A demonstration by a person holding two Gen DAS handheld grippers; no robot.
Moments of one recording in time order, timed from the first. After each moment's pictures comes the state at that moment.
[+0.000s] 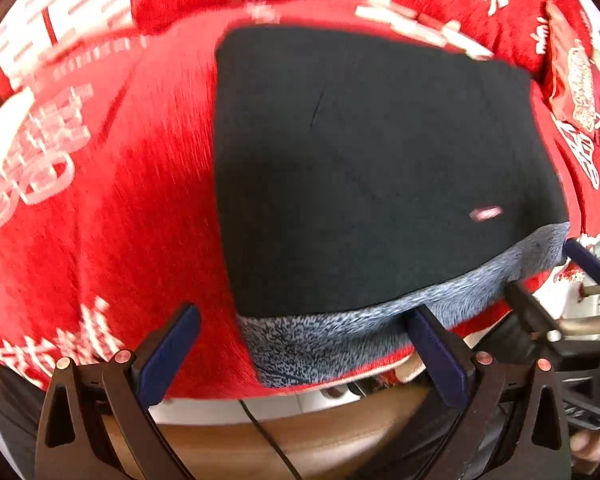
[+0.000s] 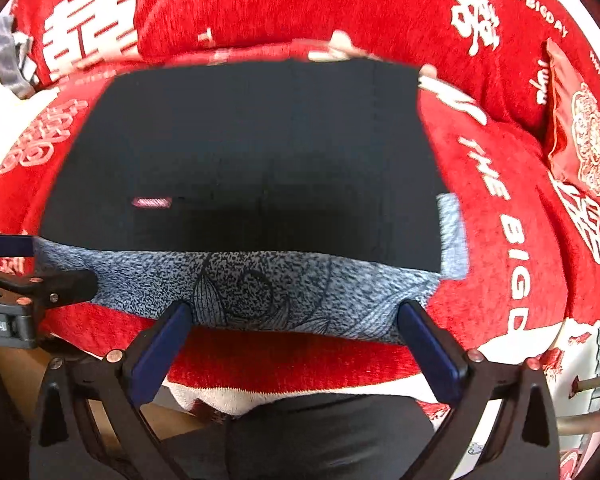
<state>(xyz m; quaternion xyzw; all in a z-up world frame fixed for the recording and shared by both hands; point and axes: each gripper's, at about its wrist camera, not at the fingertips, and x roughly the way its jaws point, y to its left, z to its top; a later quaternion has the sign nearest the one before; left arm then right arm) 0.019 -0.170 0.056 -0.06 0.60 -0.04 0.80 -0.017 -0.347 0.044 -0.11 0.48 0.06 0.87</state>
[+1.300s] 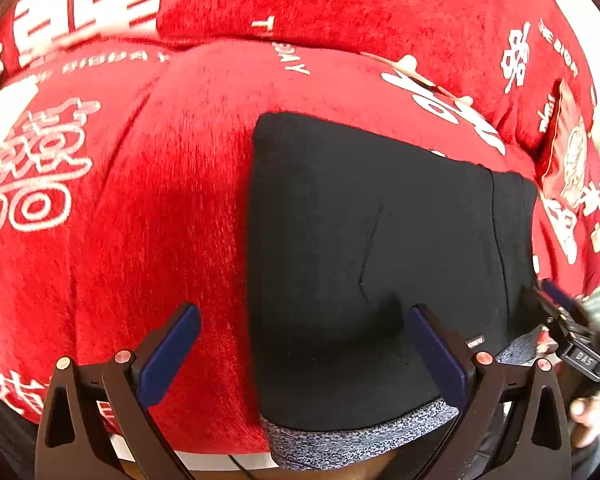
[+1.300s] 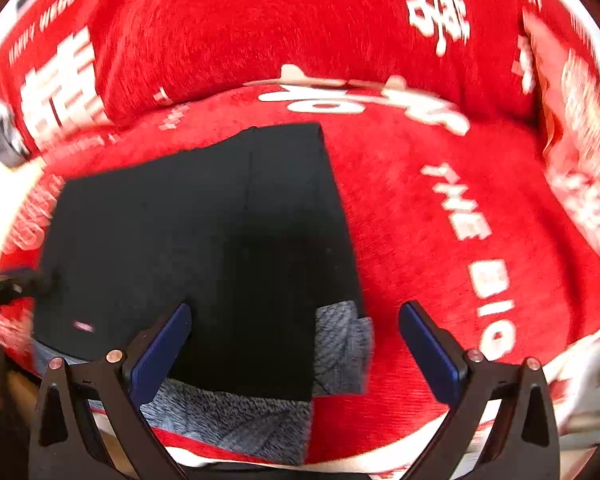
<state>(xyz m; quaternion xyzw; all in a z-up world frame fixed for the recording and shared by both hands) 0.069 -0.125 0.056 -0.18 0.56 -0.05 0.81 0.062 -0.423 0.049 0.01 0.48 0.09 0.87</state>
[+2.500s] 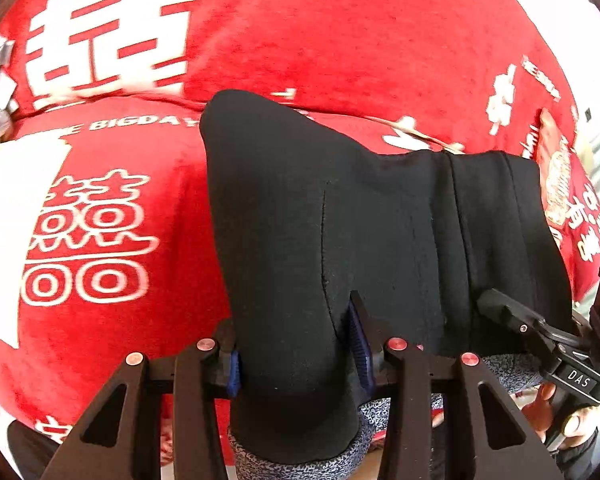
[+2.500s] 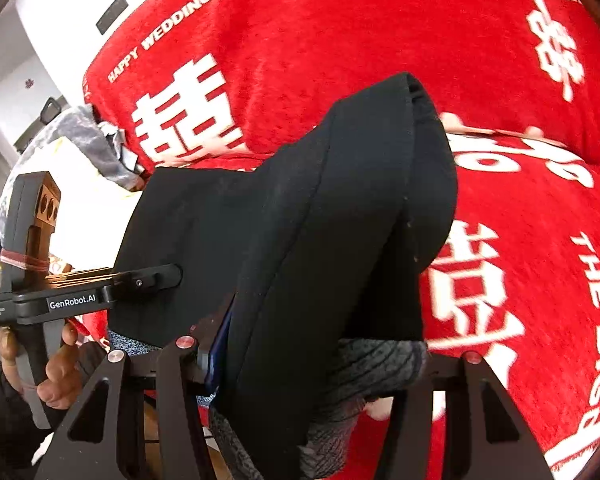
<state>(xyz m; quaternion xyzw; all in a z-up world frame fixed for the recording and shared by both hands) 0.074 -0.044 0.130 -0.16 0.51 -0.04 0.84 0.068 -0.279 0.115 0.04 0.44 0.26 0.86</state>
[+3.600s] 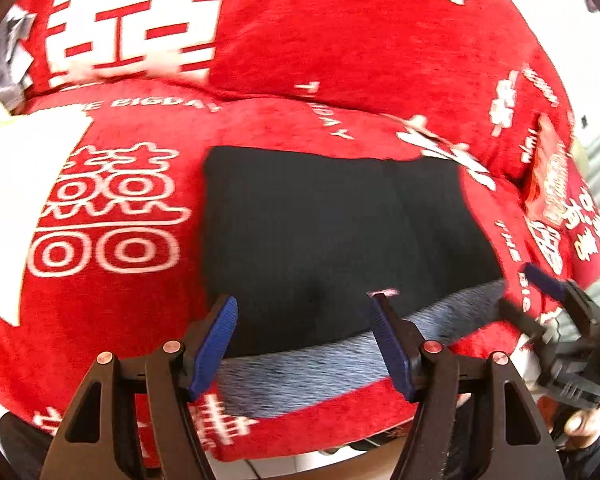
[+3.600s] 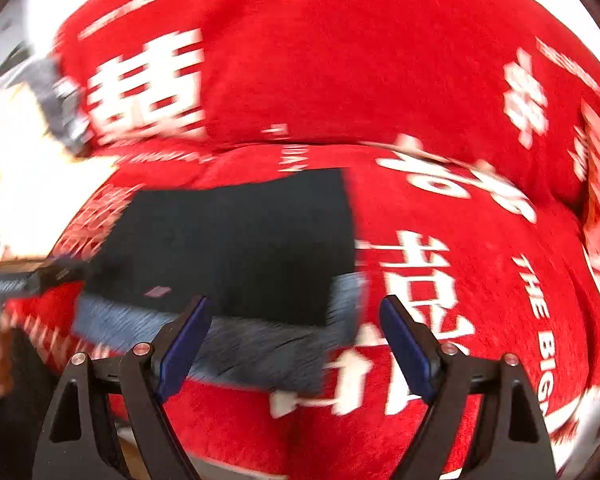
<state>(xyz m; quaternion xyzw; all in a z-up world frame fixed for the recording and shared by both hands) 0.032 -0.026 0.100 -0.17 0.49 -0.06 0.85 0.019 -0.238 0.109 -0.10 0.42 0.18 0.88</state>
